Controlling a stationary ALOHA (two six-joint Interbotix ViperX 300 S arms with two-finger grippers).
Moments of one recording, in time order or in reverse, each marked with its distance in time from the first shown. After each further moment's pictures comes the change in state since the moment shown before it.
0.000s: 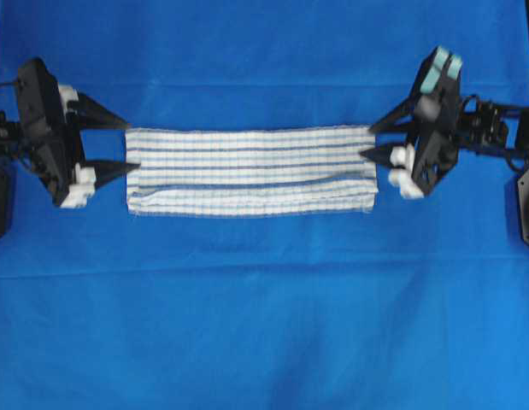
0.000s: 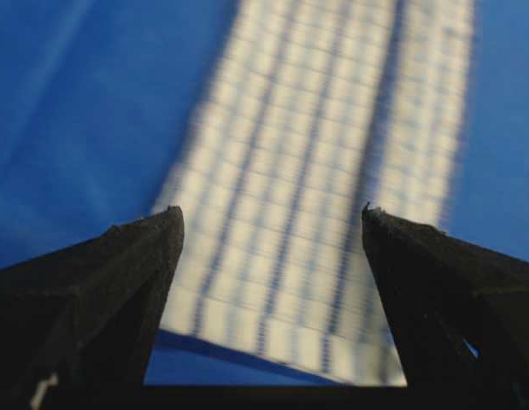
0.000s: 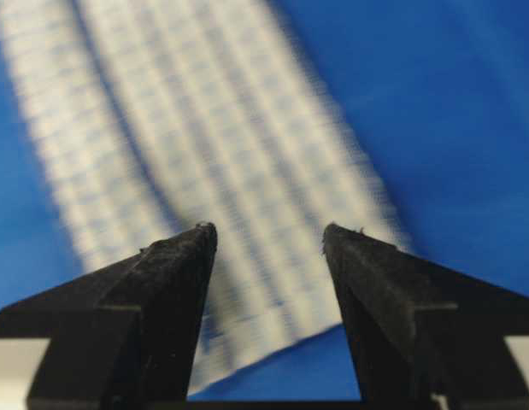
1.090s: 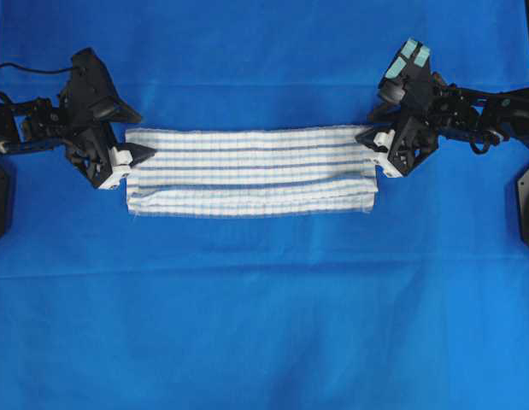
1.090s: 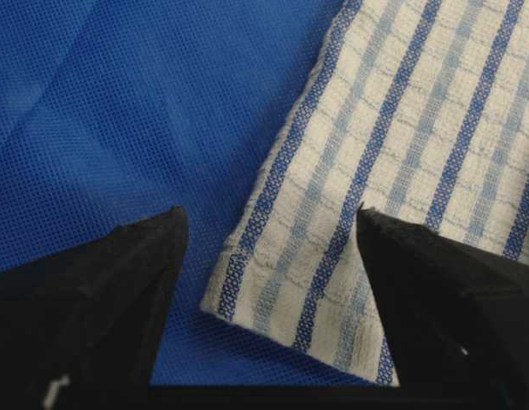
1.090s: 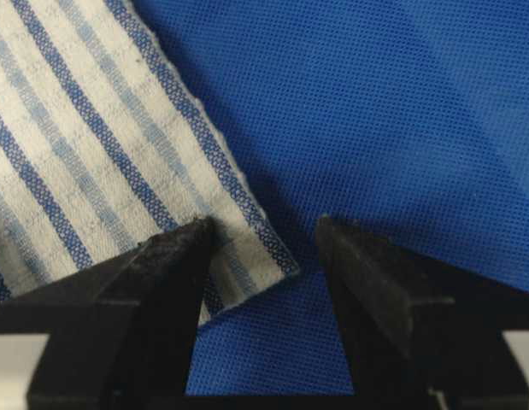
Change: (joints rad) left arm 0.101 0.351 -0.107 0.000 -0.012 0.000; right arm -0.117 0.273 -0.048 -0.040 -0.063 -0.029
